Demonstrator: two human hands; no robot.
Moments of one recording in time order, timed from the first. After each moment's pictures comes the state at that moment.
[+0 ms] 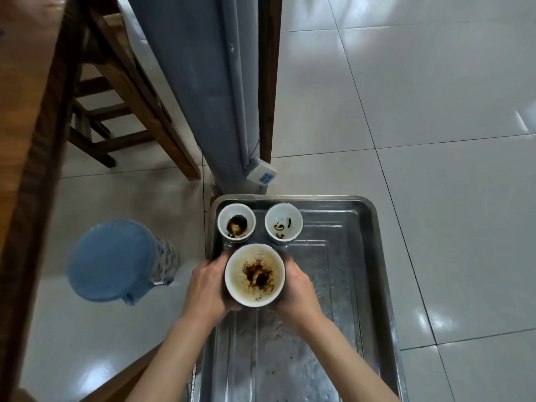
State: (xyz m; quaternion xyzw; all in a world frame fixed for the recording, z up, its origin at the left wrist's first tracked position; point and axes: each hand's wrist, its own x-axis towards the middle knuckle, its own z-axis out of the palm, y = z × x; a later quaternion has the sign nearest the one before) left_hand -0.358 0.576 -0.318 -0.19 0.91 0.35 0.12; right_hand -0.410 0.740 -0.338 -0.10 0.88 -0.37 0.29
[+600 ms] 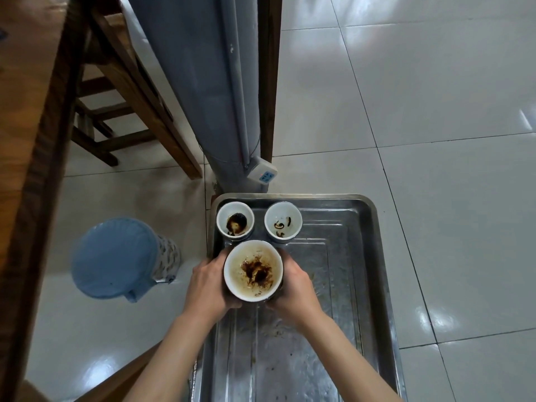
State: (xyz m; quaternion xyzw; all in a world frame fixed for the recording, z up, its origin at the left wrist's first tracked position) left_hand -0.359 0.576 -0.321 -0.20 0.91 0.33 0.13; right_hand -0.412 0.741 -0.332 -0.10 0.86 -0.42 0.29
